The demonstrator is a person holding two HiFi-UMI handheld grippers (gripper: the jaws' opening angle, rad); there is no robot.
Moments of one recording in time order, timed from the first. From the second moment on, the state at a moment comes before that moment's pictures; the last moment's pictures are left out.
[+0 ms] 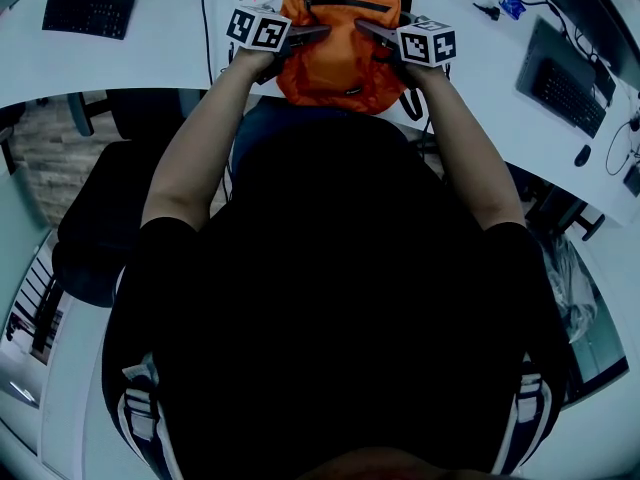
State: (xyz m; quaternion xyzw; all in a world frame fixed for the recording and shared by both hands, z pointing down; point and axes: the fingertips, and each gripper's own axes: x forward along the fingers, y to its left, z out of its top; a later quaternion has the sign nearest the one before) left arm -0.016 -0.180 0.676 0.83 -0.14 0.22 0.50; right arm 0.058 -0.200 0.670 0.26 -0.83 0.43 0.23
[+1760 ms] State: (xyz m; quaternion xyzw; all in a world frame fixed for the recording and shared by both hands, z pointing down) left arm -0.093 -0.151 0.595 0.85 -0.30 0.17 0.41; right arm 0.109 -0.172 0.566 0.33 -0.86 0.34 0.17
